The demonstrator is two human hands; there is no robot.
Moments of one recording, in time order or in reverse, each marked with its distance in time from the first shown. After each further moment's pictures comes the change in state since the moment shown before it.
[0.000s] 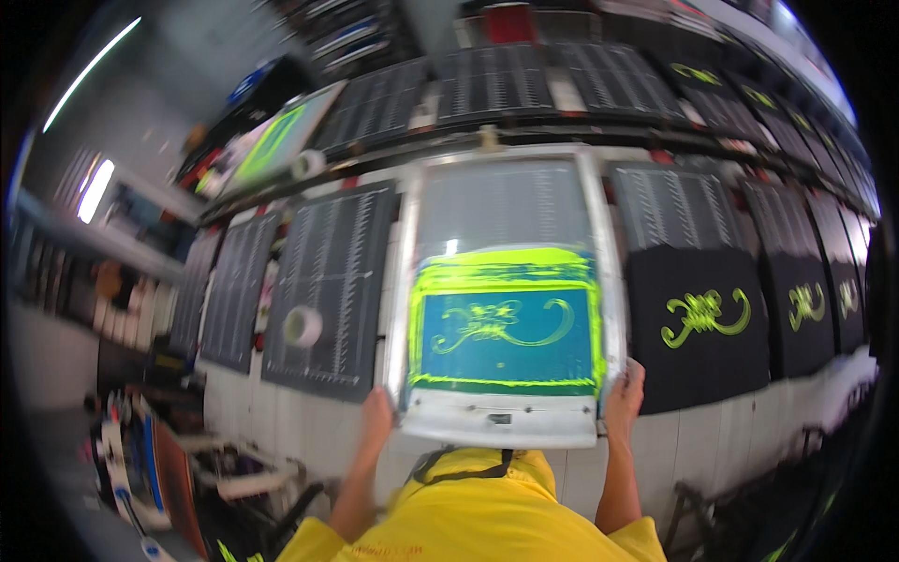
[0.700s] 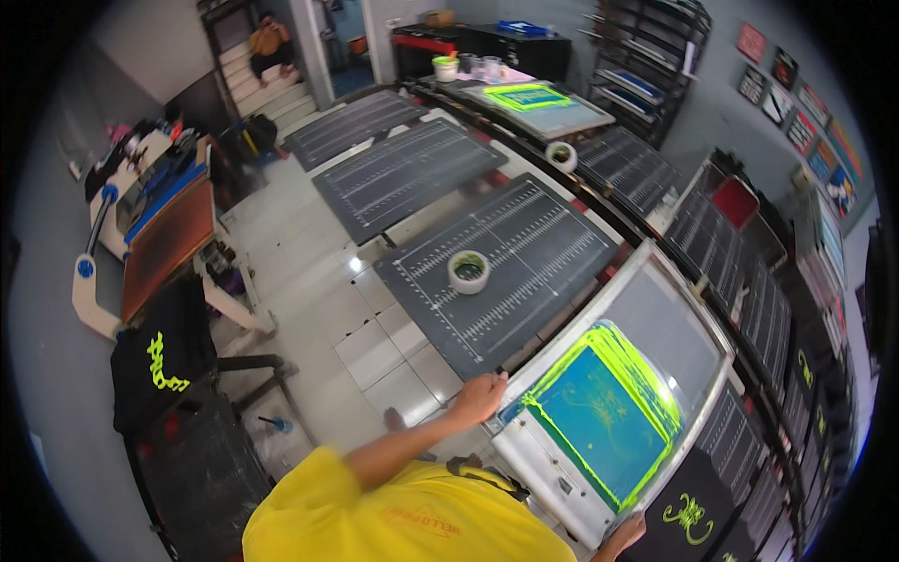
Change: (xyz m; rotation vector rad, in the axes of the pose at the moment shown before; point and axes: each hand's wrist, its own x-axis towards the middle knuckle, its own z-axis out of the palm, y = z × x) left_hand -0.019 0.086 -0.049 -0.458 0.055 -0.257; right_hand 0.023 0.023 -0.053 -0.232 -0.129 0.077
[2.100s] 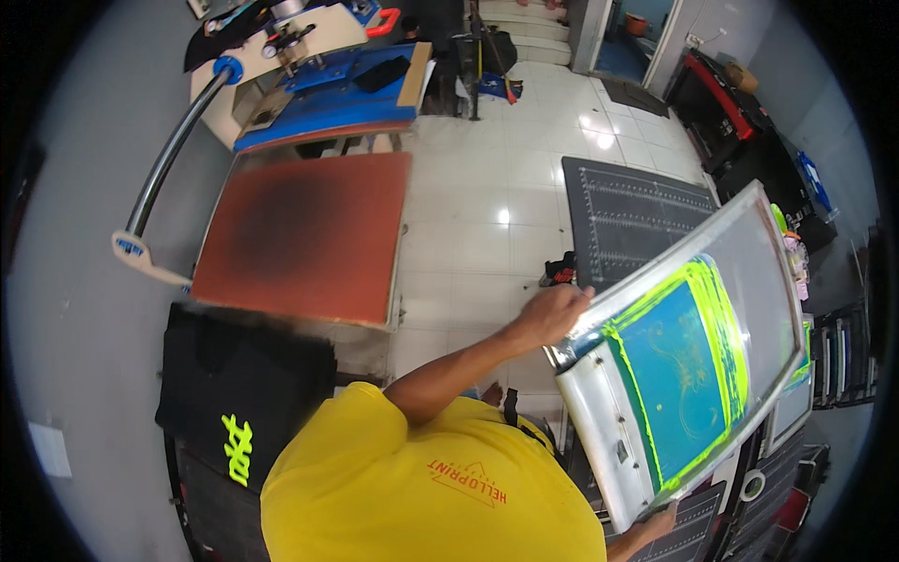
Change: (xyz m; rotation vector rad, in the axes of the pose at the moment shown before) left_hand 0.263 -0.252 -0.580 -0.356 -0.075 -0.100; right_hand -0.362 -0.449 0.373 -0.353 -0.111 -0.125
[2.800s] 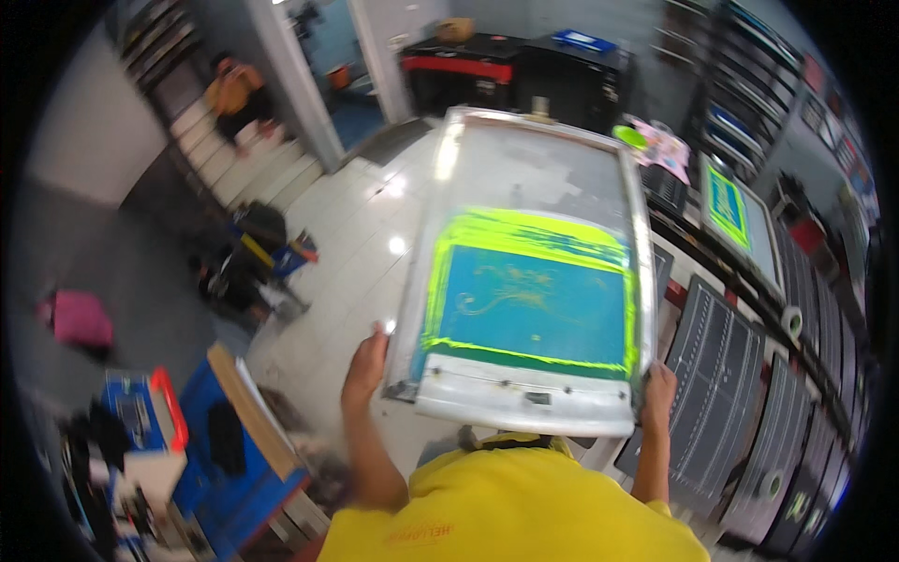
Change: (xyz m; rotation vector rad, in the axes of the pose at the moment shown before) left_hand 0.330 -0.113 -0.249 -0.007 -0.349 0.058; right_hand -0.082 -0.278 0.271 0.399 0.395 0.008
